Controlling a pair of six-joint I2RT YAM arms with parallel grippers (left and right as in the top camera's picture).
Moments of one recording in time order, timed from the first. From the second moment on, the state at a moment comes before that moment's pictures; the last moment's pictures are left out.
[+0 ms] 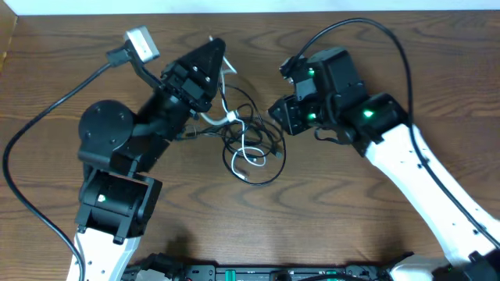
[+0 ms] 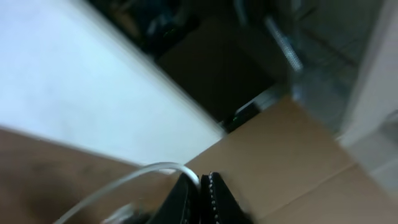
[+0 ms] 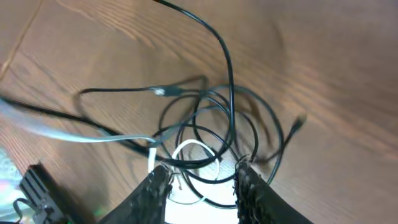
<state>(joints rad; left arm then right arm) -0.30 1.00 1.16 -0.01 0.31 -1.00 0.54 1.54 1.41 -0.73 -0.32 0.25</state>
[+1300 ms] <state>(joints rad) -0.30 1.00 1.16 0.12 0.37 -1.12 0.70 1.90 1.41 -0.55 -0.42 0.42</state>
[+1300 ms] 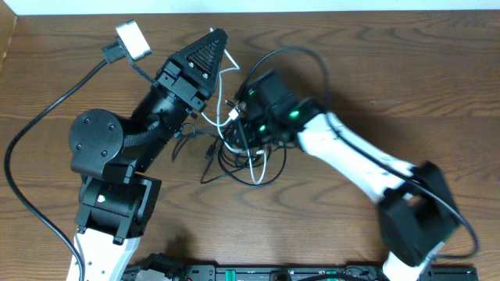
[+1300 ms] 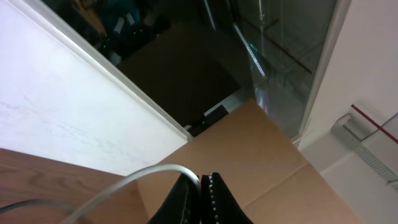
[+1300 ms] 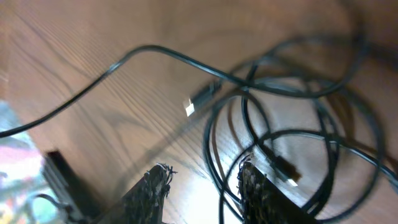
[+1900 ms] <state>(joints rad) -0.18 0.94 1.16 0.09 0.34 -1.11 0.53 1.99 1.40 -0.78 -0.28 0.42</state>
